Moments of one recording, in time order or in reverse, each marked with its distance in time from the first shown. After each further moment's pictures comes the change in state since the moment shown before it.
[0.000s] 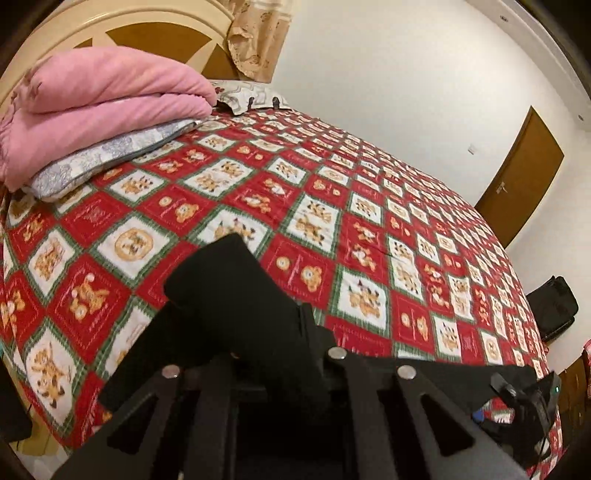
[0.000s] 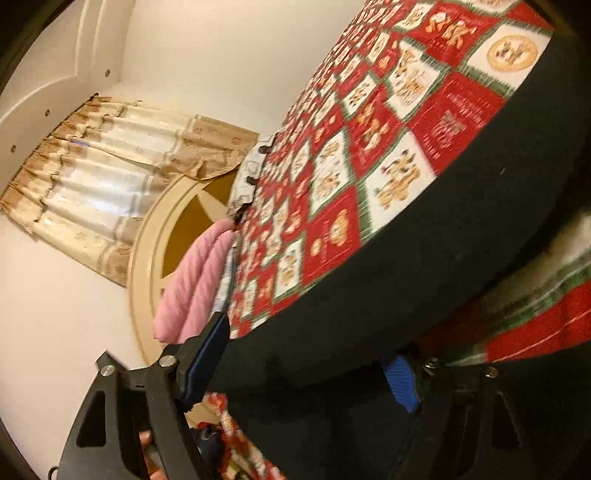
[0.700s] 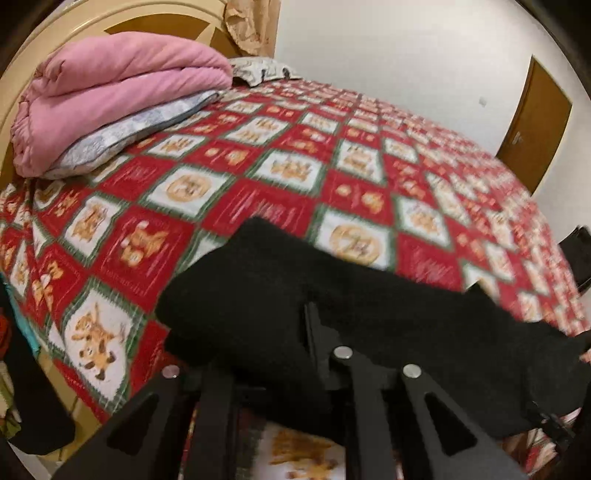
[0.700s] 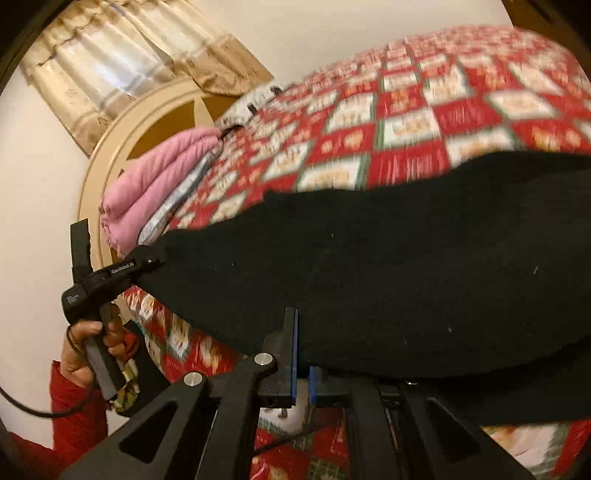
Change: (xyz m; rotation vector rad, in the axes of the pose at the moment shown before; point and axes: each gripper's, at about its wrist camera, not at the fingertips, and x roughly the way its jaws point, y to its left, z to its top) left arm 0.005 0.052 -0.056 0.140 0.099 0.144; right arm -0.035 0.037 -0.121 -0.403 0.162 -0.252
